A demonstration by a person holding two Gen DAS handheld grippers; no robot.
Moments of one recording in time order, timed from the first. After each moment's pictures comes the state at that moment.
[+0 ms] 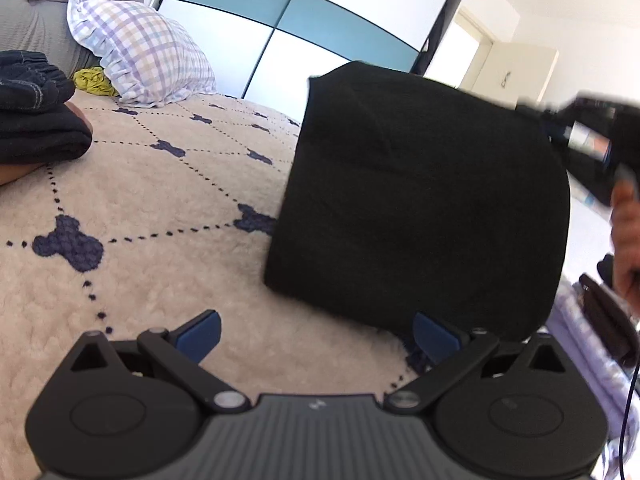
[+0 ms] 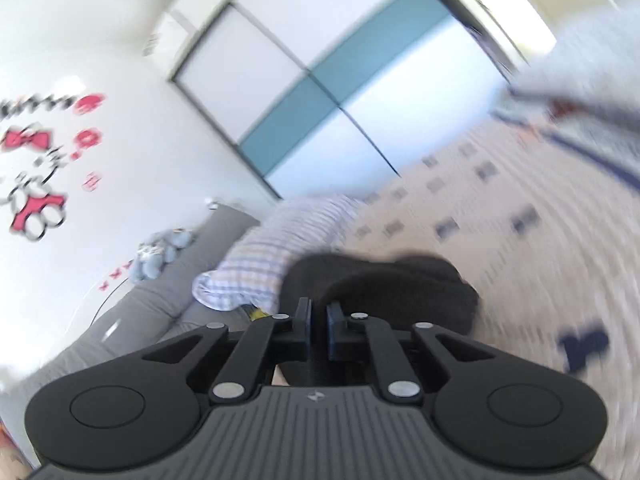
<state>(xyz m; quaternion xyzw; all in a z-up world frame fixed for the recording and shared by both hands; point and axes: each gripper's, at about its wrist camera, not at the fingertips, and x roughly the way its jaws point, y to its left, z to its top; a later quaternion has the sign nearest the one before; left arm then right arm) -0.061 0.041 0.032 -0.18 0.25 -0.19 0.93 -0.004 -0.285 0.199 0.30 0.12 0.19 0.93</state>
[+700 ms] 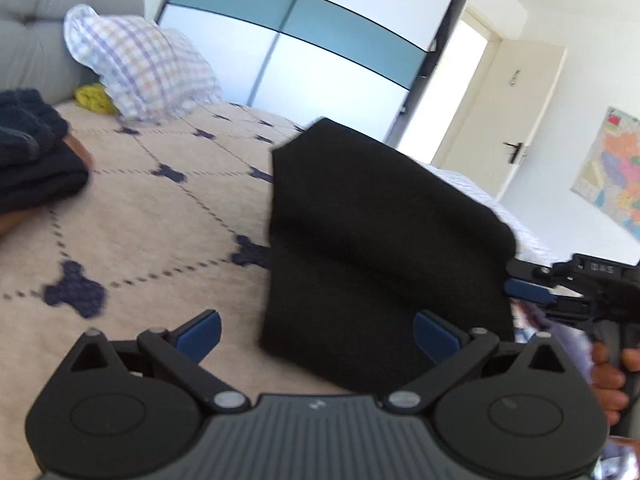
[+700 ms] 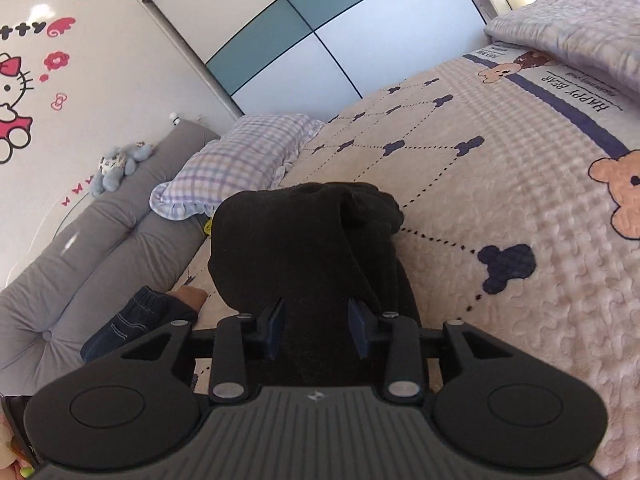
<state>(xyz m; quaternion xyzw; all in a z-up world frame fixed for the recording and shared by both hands) -0.049 0.028 0.069 -0.17 0.27 -0.20 0.93 -0.037 -0.340 0.103 0.28 0.25 0.16 0.91</state>
